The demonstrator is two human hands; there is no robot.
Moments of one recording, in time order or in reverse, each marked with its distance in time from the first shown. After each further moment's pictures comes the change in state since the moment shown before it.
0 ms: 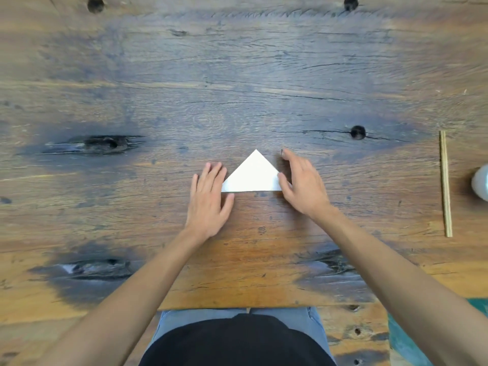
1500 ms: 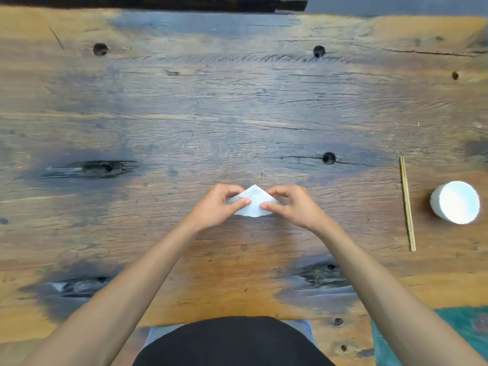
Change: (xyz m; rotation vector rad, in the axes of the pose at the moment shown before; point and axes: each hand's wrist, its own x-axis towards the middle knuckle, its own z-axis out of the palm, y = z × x) left_hand 0.049 0.074 -0.059 -0.572 -0.332 0.026; right_hand -0.009 -0.012 -0.076 0.499 -0.263 0.050
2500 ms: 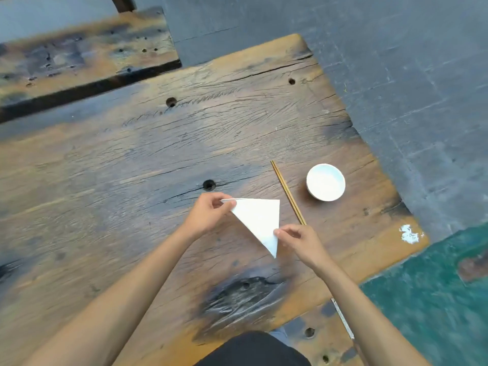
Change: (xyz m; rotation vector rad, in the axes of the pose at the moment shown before) left_hand 0.122 0.175 0.205 -0.012 -0.071 -0.024; right_hand -0.195 0.186 -0.145 0.493 0.482 0.287
